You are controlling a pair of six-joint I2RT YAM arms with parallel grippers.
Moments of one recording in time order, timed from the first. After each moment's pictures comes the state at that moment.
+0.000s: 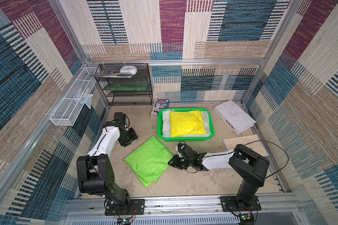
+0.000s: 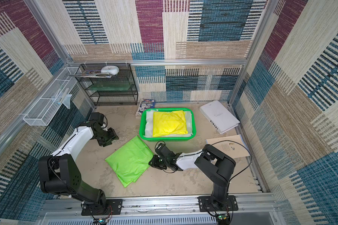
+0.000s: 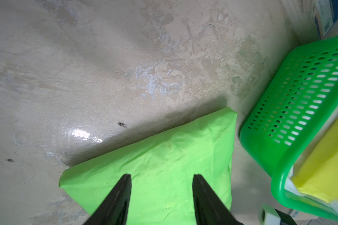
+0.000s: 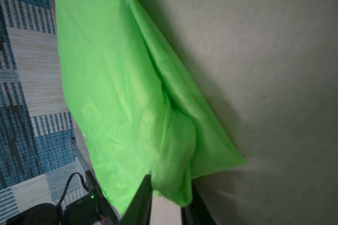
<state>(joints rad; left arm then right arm) 0.08 1.57 1.22 -0.93 0.21 -0.50 0.95 1.79 0.79 0.20 -0.24 1.07</state>
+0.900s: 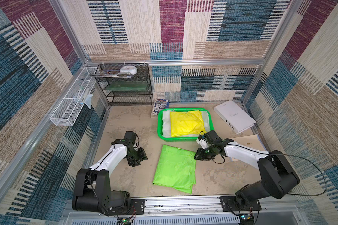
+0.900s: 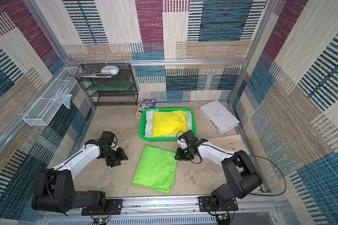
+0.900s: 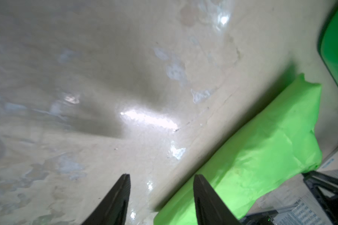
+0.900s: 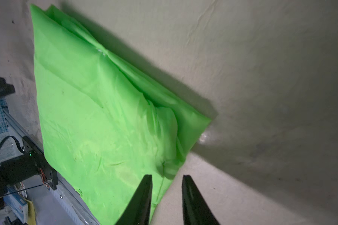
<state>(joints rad) -0.13 1.34 0.77 -0.83 0.35 -0.60 0.49 1.48 0.80 -0.46 -0.40 0.40</state>
